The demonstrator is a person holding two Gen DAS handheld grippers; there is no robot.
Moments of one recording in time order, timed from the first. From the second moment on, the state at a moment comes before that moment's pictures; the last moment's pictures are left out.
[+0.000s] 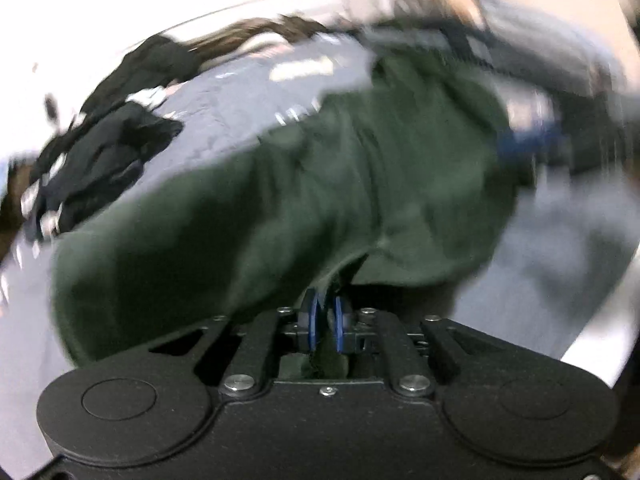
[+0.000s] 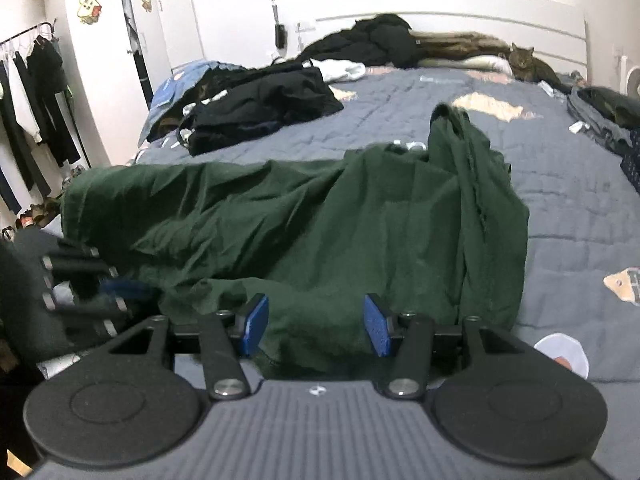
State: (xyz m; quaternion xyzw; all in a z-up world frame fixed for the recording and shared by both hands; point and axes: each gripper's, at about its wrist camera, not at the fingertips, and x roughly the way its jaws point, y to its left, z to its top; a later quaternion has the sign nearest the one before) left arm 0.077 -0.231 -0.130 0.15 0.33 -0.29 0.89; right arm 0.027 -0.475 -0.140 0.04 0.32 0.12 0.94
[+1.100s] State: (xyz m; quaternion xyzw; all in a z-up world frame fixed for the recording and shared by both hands) left arm 0.089 -0.219 -0.058 0.02 0.34 -0.32 0.88; right arm 0.024 -0.435 -0.158 -0.11 0.24 0.06 0.96
